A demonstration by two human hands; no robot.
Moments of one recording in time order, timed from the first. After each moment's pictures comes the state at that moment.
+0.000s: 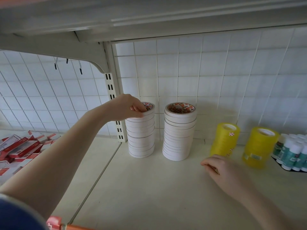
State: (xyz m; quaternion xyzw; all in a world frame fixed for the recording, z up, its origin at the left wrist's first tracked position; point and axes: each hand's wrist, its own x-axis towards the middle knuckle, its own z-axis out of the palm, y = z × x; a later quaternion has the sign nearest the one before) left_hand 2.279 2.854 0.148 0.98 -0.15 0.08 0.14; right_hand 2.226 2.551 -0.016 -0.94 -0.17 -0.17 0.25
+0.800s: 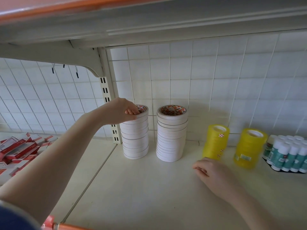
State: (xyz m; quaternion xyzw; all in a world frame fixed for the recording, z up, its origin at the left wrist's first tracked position) left_hand 2.272 2.844 0.146 0.98 -0.13 0.09 0.10; right_hand 2.220 2.552 -0.006 -0.95 -0.18 -0.12 0.21
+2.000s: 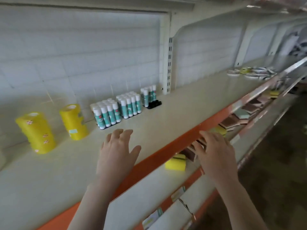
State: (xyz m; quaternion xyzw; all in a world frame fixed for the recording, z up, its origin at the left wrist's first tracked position) left_hand 2.106 2.456 0.005 0.90 -0.33 0.11 0.25; right_hand 1.956 2.269 -0.025 -0.88 0.35 -0.32 0.08
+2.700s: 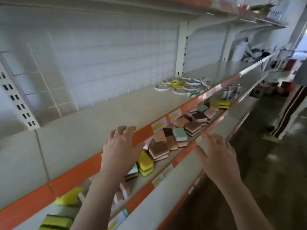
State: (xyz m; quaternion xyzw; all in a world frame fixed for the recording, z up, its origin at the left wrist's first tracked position) left_hand 1.996 1.917 0.003 0.88 -0.38 0.07 0.28; right_hand 1.813 1.764 -0.027 -0.87 0.41 -0.25 0.07
